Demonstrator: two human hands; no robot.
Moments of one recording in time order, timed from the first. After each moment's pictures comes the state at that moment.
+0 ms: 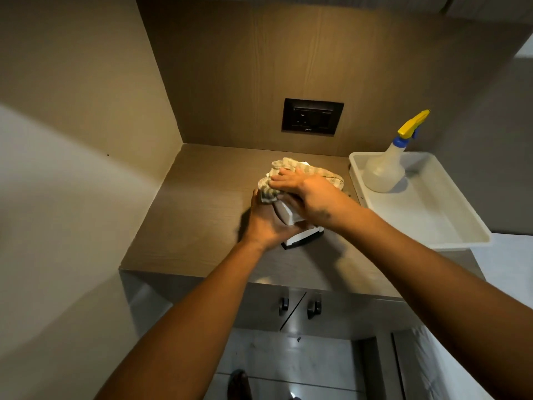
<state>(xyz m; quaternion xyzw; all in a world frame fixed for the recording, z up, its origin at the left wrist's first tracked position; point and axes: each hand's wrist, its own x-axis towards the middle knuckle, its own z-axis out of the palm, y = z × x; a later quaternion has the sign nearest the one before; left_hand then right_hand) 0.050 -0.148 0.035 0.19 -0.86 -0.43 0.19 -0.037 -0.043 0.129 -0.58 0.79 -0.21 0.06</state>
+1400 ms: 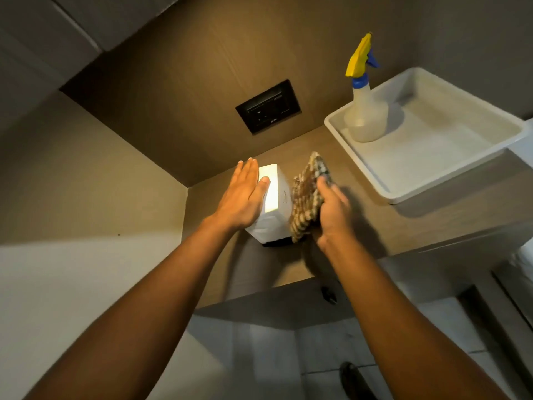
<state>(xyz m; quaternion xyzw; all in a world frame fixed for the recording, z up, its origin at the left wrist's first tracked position) 0.020 -0.178 0.108 0.12 -0.99 -0.11 -0.05 -0.004 -0.002 0.042 0.16 0.42 -0.87 0.21</state>
